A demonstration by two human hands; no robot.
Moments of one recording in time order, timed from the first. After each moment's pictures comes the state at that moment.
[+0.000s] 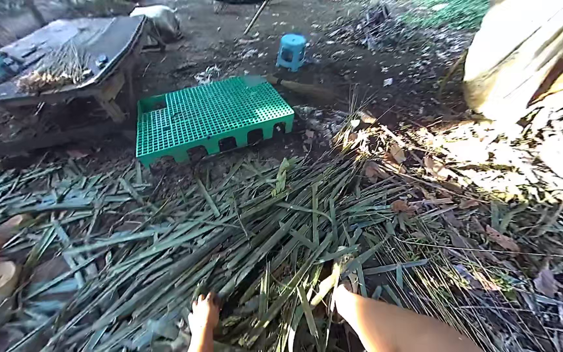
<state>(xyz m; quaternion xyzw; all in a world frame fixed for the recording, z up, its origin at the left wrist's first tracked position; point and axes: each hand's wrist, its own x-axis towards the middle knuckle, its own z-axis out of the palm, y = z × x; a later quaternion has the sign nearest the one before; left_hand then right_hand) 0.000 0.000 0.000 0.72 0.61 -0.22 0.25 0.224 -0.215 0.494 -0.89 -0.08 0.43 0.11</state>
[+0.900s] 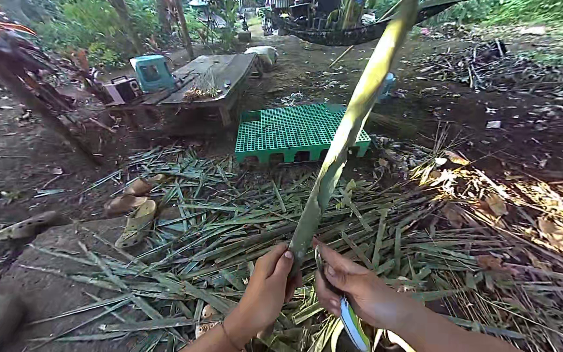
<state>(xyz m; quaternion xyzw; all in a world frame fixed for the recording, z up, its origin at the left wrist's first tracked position) -0.027 -0.100 0.339 0.67 0.34 0.25 0.61 0.163 -0.172 0.314 -0.29 -0.48 0.67 0.48</state>
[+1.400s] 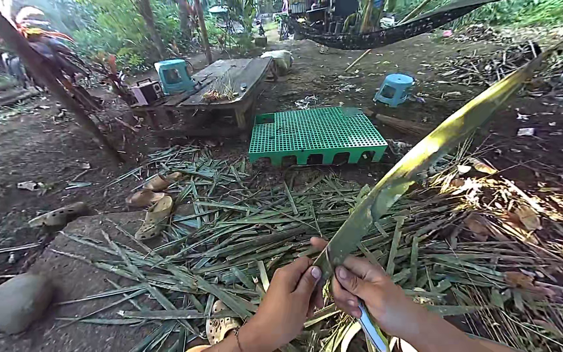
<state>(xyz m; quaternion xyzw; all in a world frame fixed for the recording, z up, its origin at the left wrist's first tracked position) -0.030 -0.122 0.340 0.68 0.31 0.23 0.62 0.157 -0.178 0.312 -0.28 -0.48 0.63 0.54</state>
